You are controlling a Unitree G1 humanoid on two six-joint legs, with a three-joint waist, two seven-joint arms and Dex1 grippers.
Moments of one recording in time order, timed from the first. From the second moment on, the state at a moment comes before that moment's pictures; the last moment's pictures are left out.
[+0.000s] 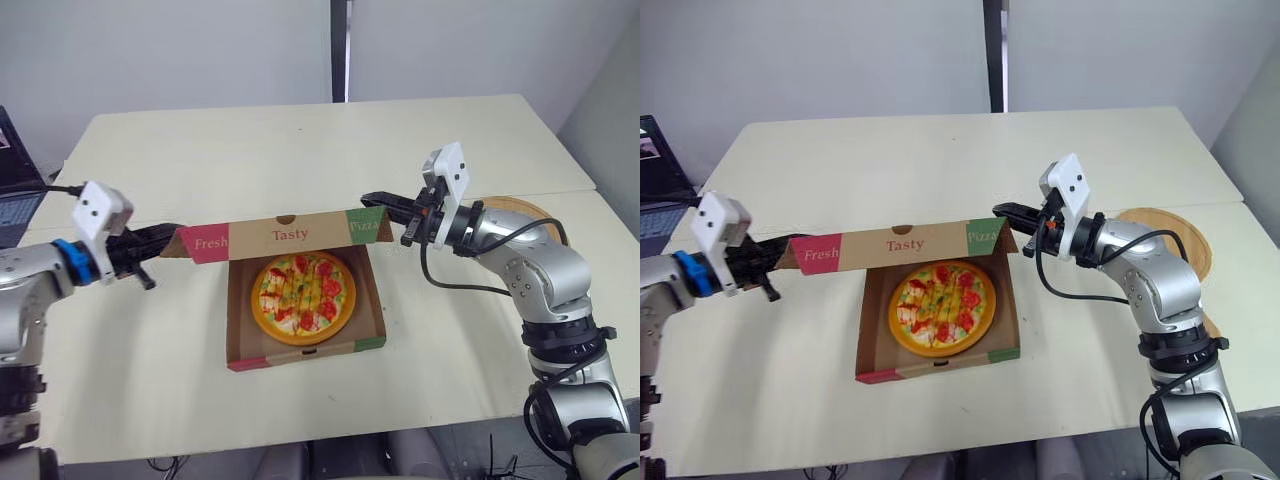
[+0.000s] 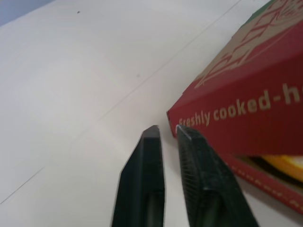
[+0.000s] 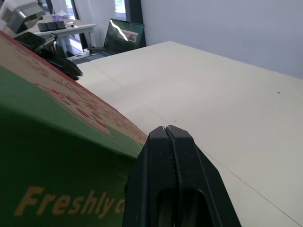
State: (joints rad) left arm -0.24 0.99 0.33 0.12 -0.44 0.37 -1.07; right arm -0.67 -0.44 0.06 -0.19 0.48 0.67 0.74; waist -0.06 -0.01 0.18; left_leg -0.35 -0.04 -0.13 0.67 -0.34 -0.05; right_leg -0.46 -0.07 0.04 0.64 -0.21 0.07
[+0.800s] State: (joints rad) left arm -0.05 0.78 0.34 -0.22 -0.37 0.29 -0.83; right arm -0.69 -0.42 0.07 -0.16 0.47 0.65 0.73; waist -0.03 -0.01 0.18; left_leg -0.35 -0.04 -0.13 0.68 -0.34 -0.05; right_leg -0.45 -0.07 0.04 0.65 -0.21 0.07
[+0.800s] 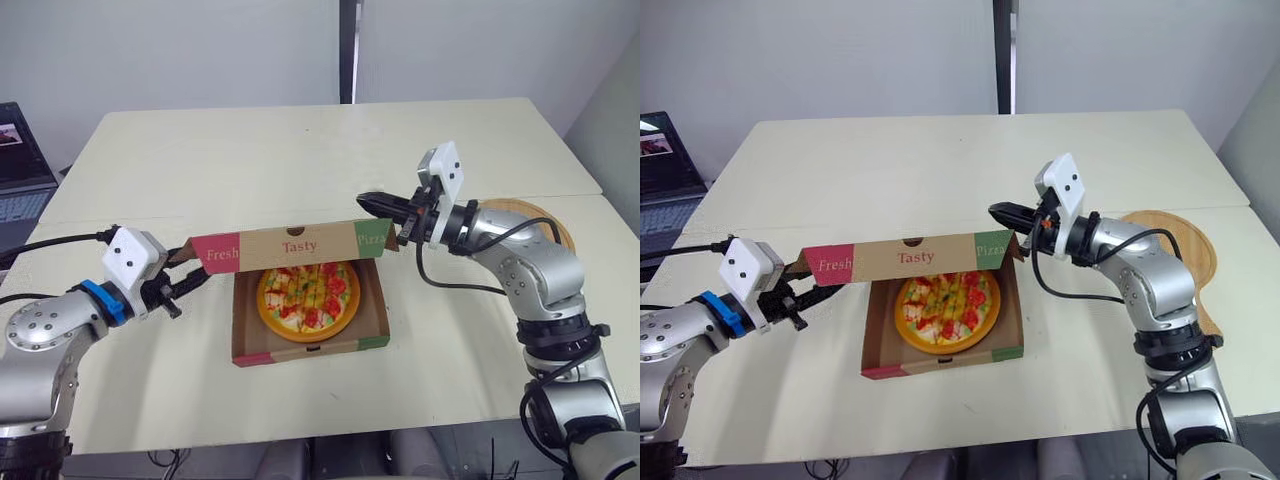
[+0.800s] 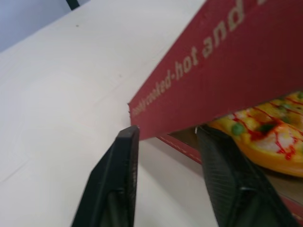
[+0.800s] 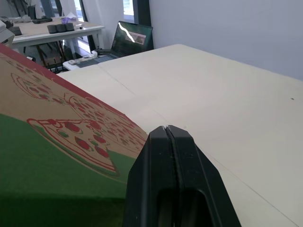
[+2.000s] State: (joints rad) left arm -0.24 0.71 0.27 -0.24 -0.51 0.54 -0.75; right arm -0.45 -0.30 0.00 -0.53 0.45 0.96 0.22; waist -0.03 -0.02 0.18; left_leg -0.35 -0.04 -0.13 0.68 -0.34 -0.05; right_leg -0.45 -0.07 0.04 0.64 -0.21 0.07
